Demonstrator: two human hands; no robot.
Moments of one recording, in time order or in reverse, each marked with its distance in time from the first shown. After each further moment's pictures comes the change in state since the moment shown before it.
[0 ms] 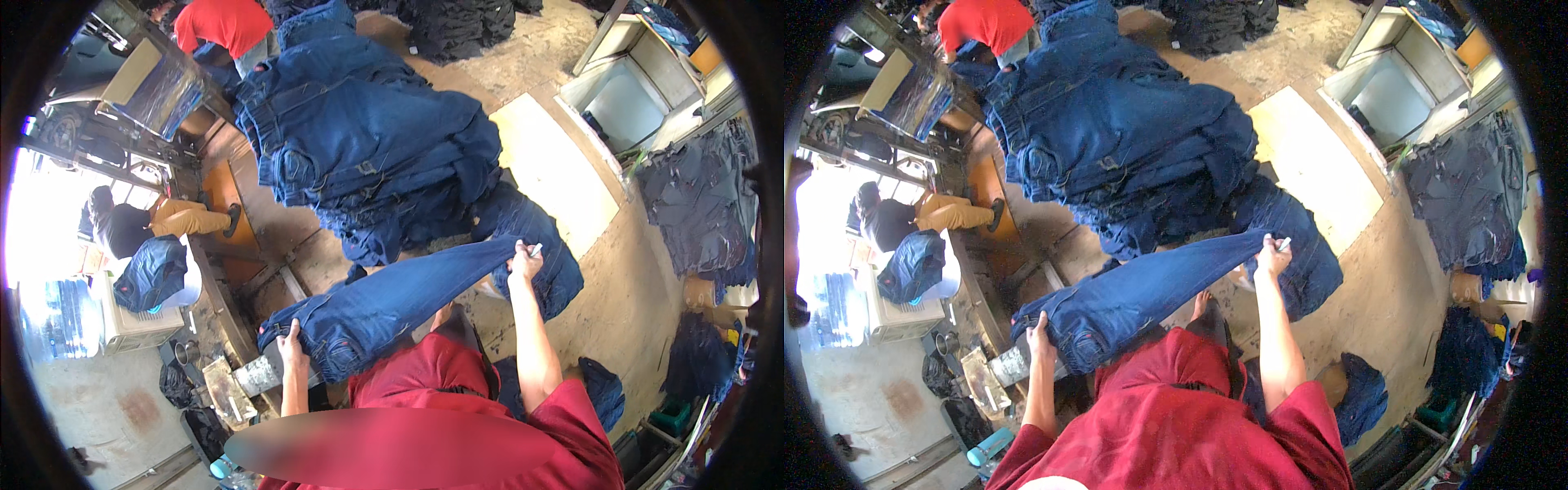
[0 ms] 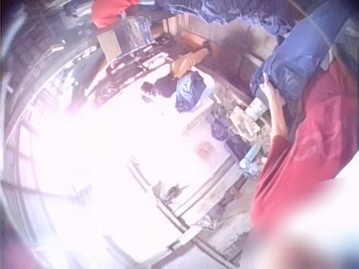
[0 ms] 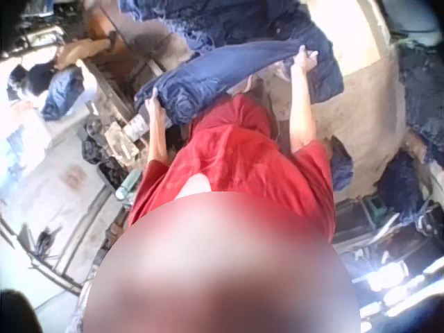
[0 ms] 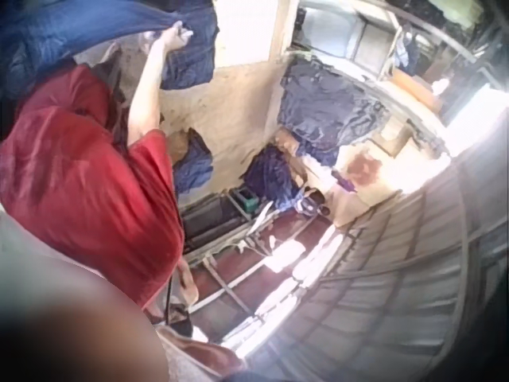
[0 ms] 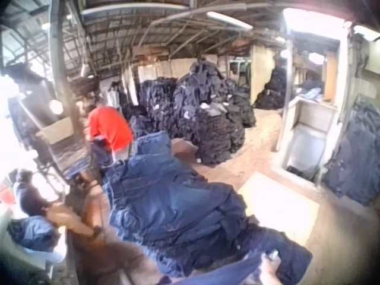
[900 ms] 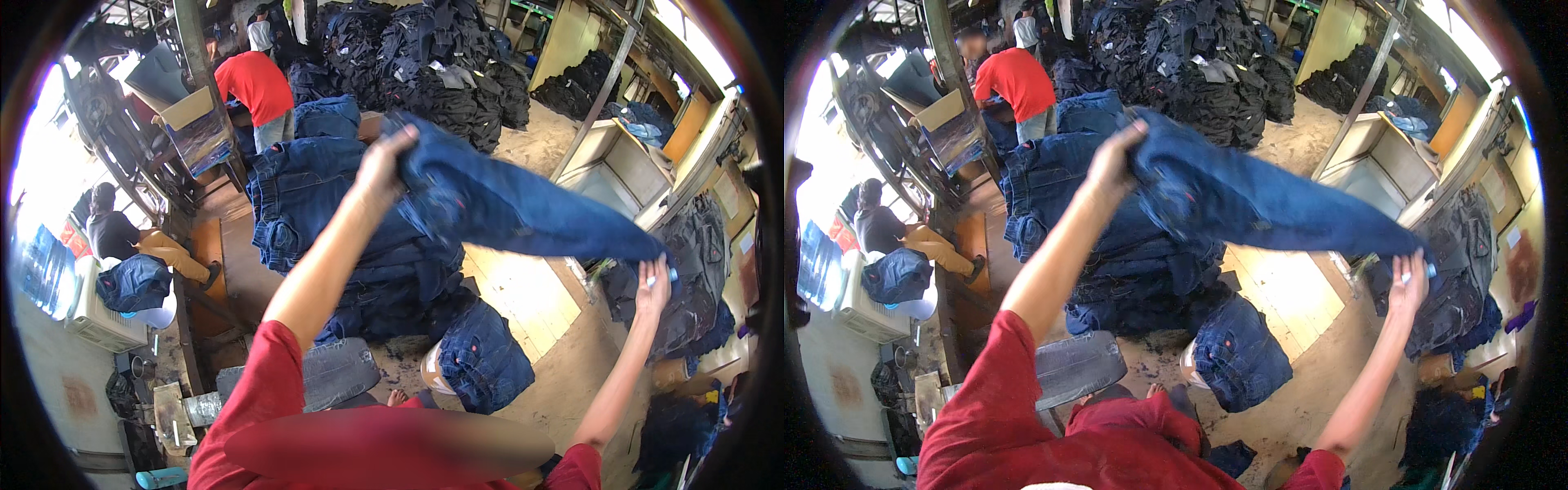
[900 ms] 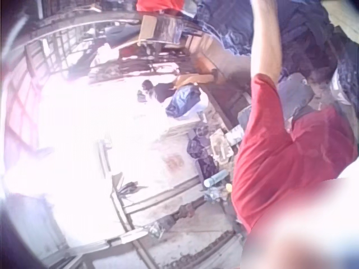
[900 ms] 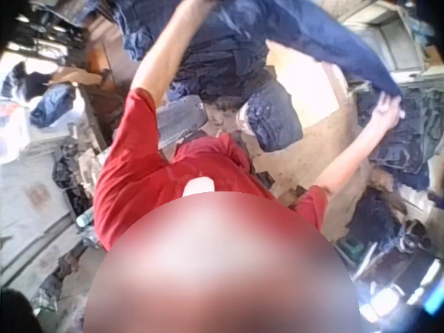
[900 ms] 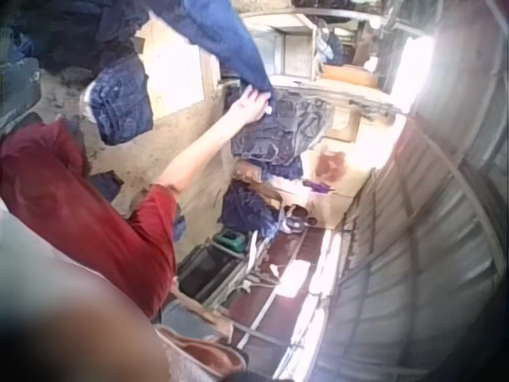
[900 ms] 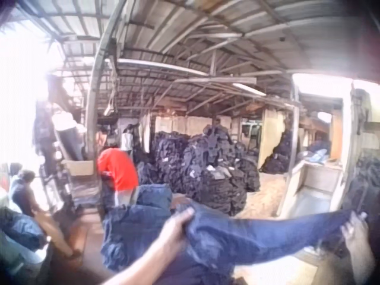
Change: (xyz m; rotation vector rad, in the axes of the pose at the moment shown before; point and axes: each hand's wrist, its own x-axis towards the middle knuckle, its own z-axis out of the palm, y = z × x) left_hand -0.217 0.217 0.547 -0.276 -1.382 0.156; right_hand 0.171 -0.470 -0.224 0.725 -0.271 -0.443
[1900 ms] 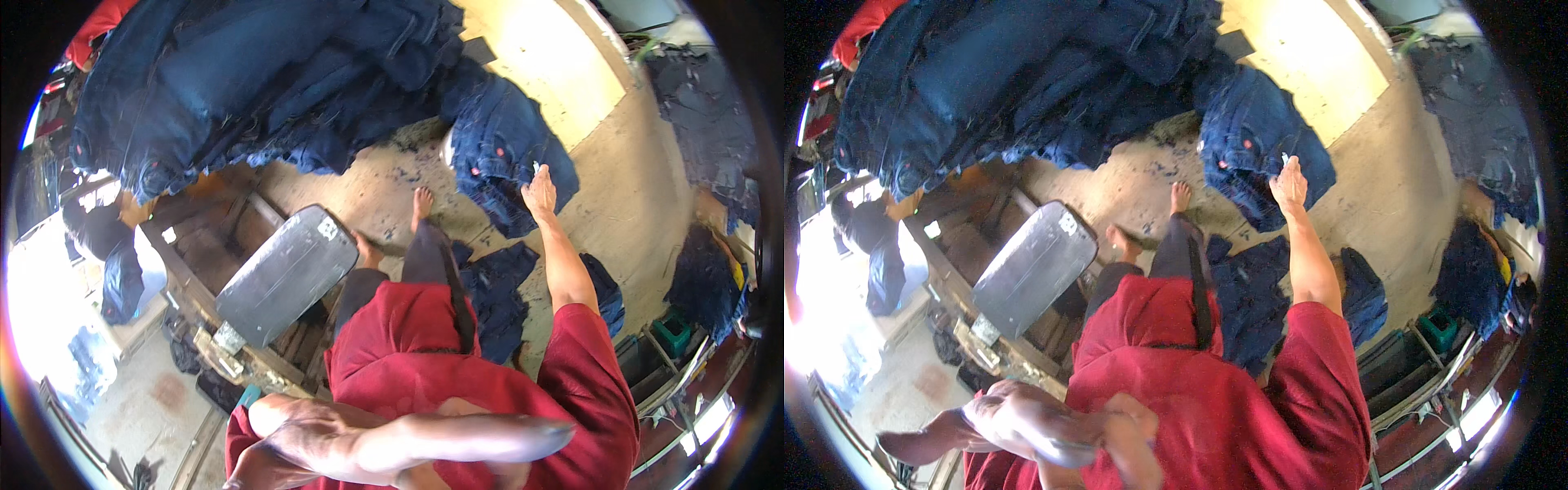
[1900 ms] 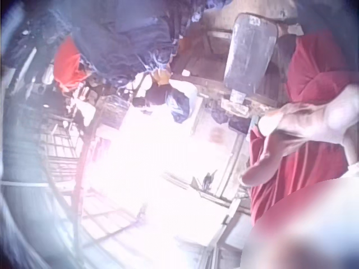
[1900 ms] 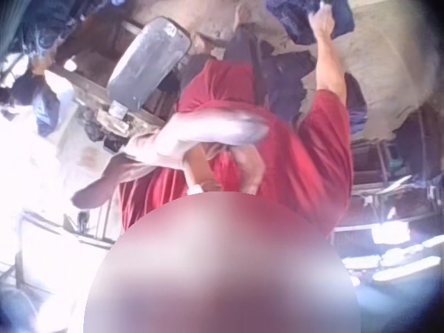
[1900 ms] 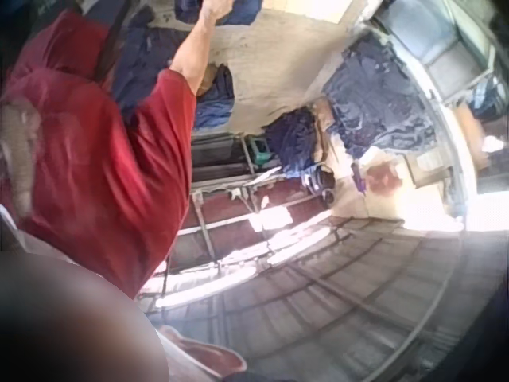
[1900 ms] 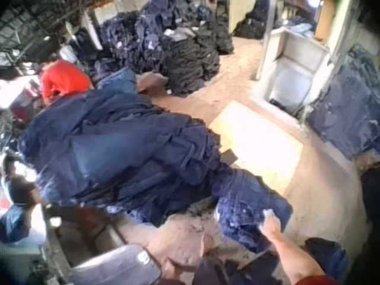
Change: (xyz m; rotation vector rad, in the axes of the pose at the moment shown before) left_hand -0.264 -0.140 0.070 0.582 -0.021 -0.385; right_hand -0.240 0.410 -0.275 -1.885 -0.742 0.252
